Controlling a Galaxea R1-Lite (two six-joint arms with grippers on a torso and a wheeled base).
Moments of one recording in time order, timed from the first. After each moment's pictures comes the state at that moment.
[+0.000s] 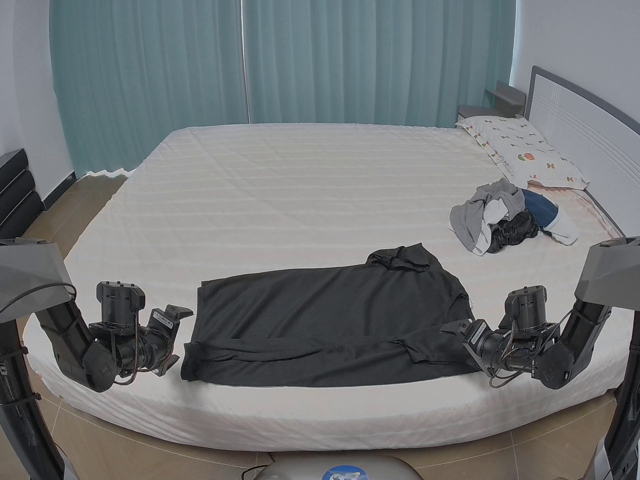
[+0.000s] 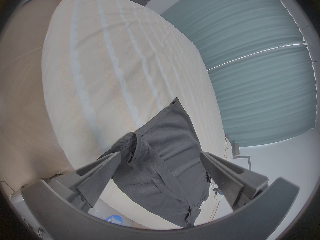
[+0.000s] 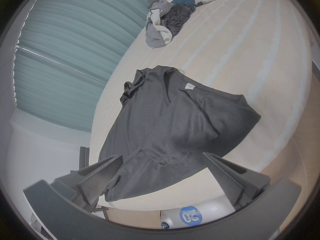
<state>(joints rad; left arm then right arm) -0.08 2.10 -0.48 -0.96 -0.09 -1.23 0.25 2.19 -0.49 -1.02 0.11 0.98</state>
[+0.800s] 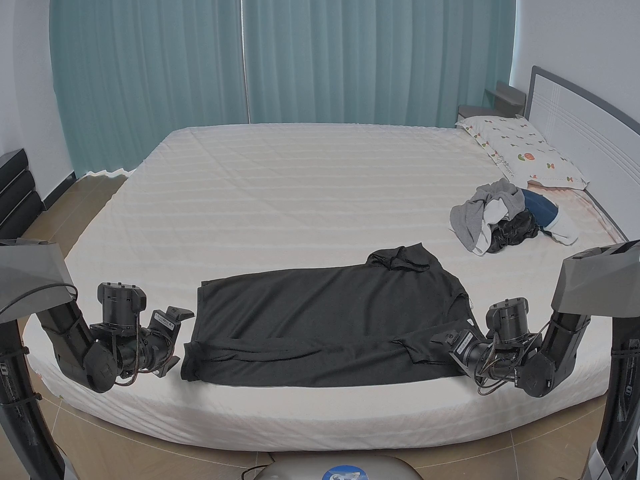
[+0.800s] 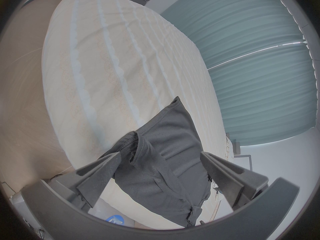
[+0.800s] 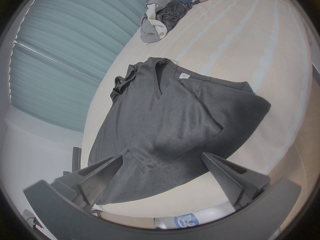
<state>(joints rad) -0.09 2.10 -0.48 -0.96 -0.09 -1.22 0.29 2.29 -0.52 -1.06 0.04 0.99</state>
